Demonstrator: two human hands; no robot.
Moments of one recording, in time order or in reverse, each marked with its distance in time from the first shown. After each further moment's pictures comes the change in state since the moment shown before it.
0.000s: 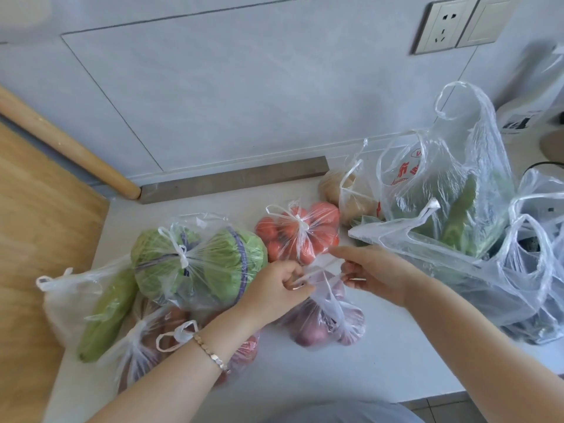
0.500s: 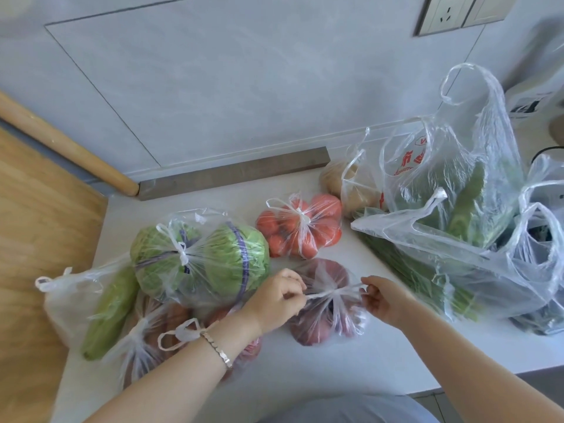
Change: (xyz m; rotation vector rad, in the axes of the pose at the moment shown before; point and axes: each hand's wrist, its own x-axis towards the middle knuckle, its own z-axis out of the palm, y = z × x) left_hand -0.005 -0.028 0.012 -0.072 -0.112 -0.020; right_hand 0.058 0.102 -0.036 0.533 0.419 0.257
